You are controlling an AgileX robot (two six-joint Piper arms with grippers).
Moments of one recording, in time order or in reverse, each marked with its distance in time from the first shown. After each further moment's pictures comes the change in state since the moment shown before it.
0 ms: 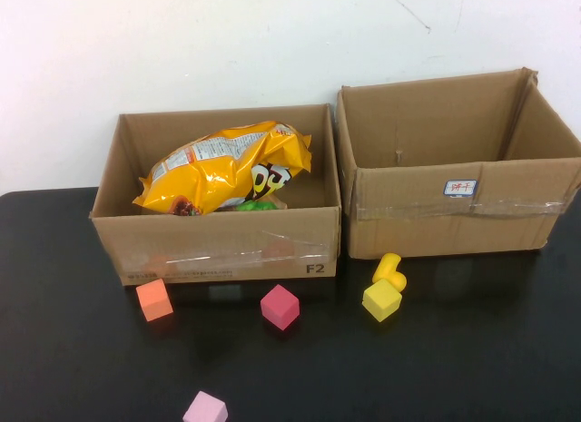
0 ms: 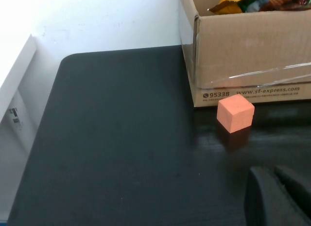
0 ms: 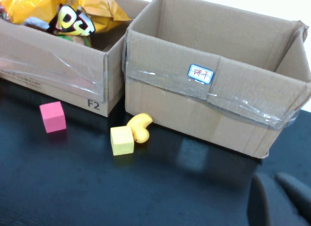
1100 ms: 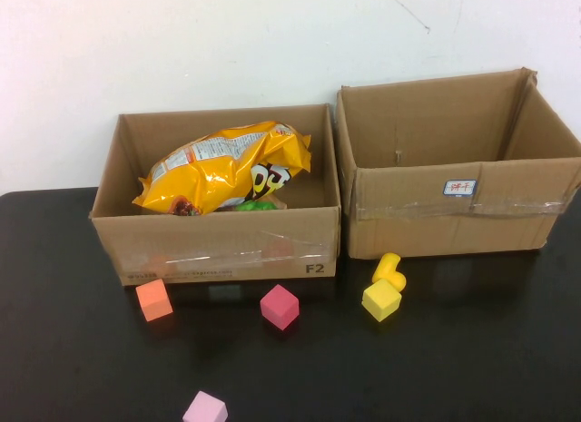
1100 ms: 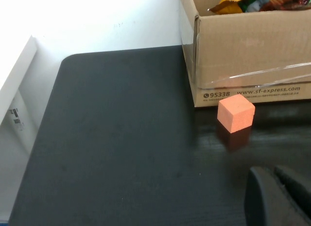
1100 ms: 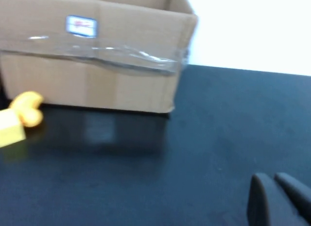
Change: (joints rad) right arm -0.345 -0.332 0.355 0.000 -0.095 0.000; left arm 0.002 0.000 0.000 0.000 0.000 0.002
